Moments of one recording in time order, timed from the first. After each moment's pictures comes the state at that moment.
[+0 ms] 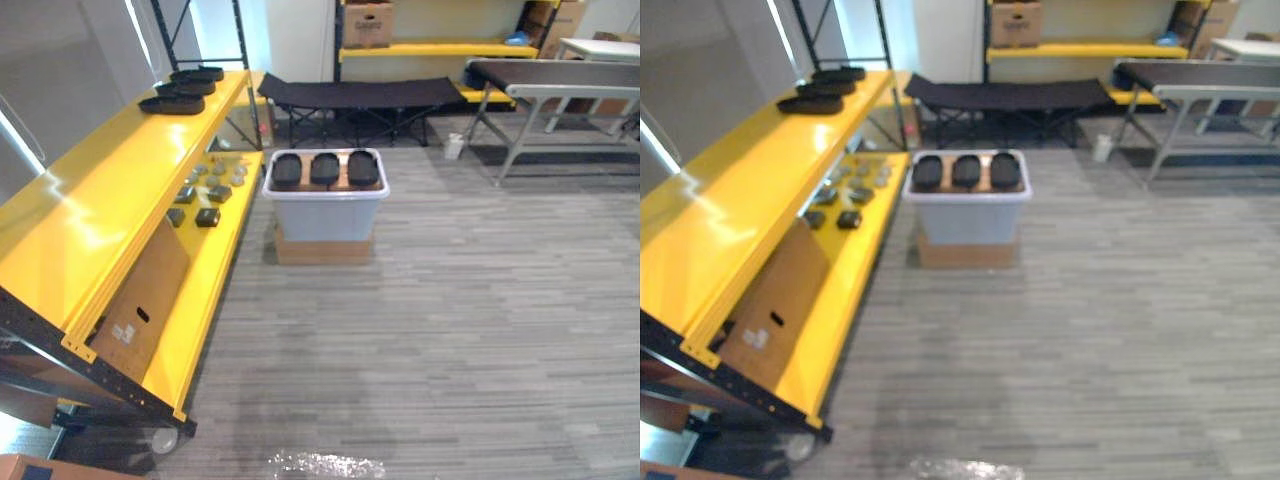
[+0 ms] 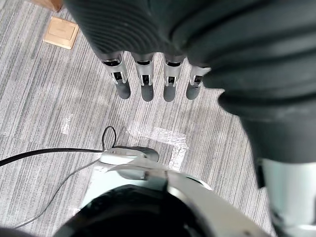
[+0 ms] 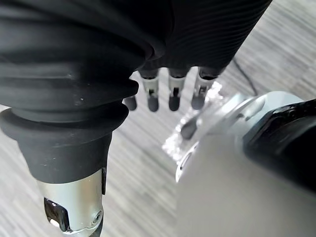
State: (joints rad) left arm 0.18 0.12 0.11 1.08 -0.20 0.22 -0.02; right arm 0.16 -0.05 -0.43 1.12 0.46 0.18 0.04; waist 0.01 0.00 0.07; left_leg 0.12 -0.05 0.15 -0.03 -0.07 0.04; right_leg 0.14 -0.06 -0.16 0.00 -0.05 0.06
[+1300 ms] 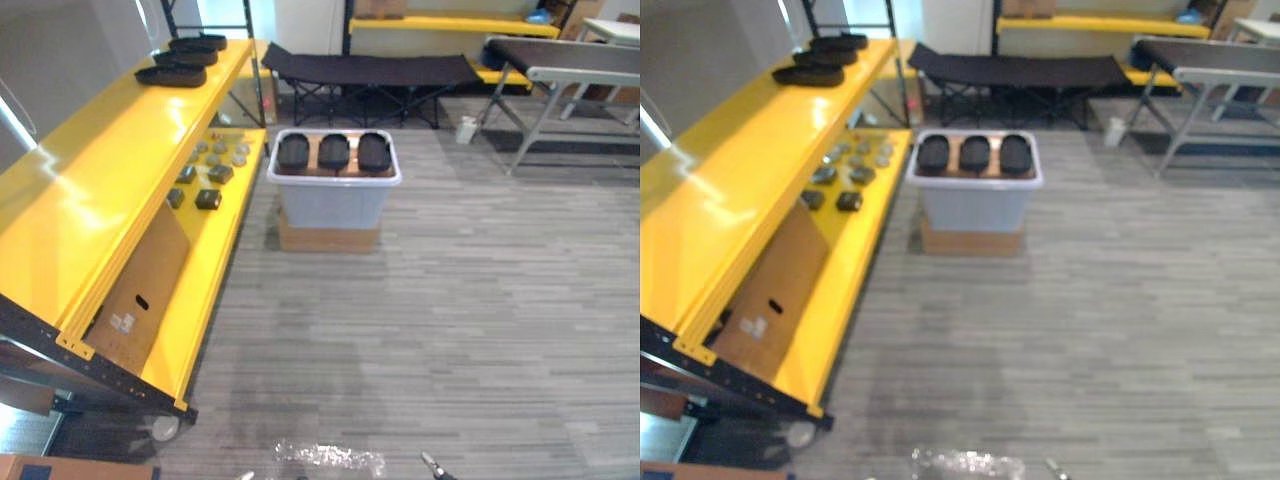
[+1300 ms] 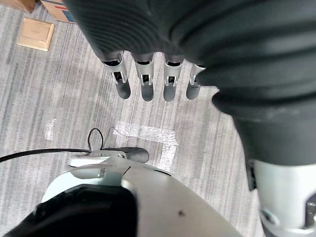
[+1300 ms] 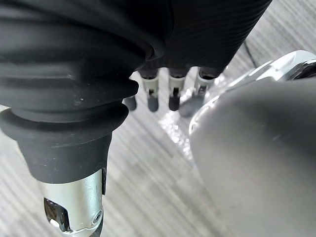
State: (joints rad) left arm 0.10 0.15 0.06 1.07 -0.16 0.15 -0.05; right arm 0.01 -0.09 -0.38 1.15 0.39 0.24 0.15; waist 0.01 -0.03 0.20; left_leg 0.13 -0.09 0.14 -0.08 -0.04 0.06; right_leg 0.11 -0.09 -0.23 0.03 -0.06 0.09
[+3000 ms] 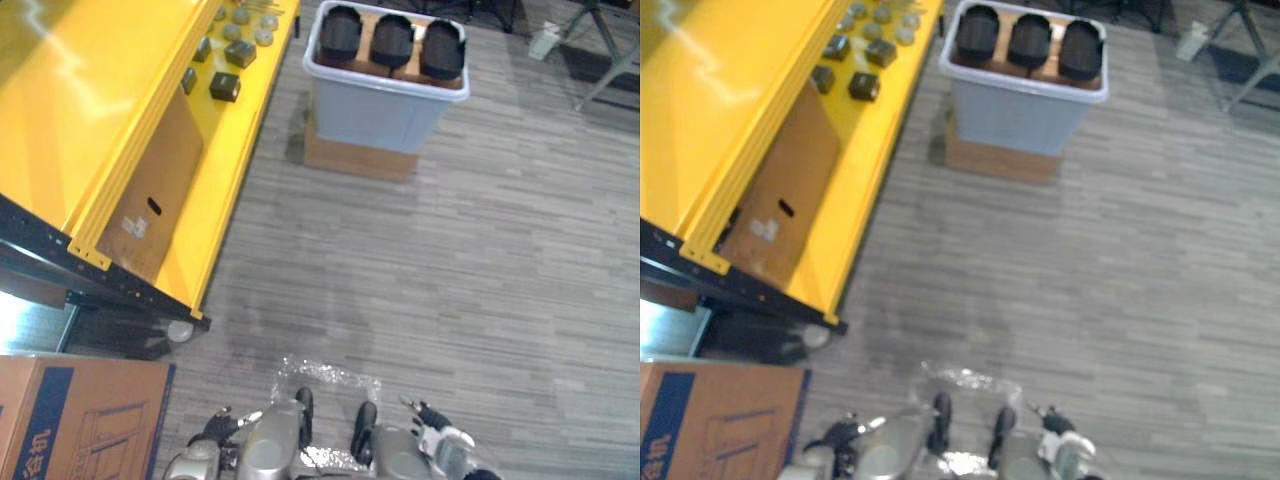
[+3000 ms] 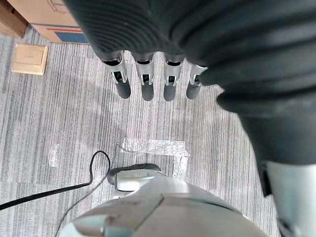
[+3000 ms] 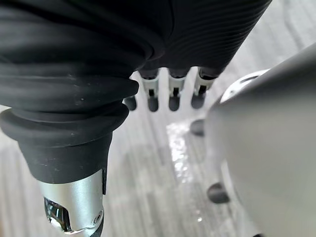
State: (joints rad) left arm -0.02 0.18 -0.04 0.96 -0.08 0.11 0.06; right arm -0.11 -0.07 -0.19 1.08 0.28 0.02 0.04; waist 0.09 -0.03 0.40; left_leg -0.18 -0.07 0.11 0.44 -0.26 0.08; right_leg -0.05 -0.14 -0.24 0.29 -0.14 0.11
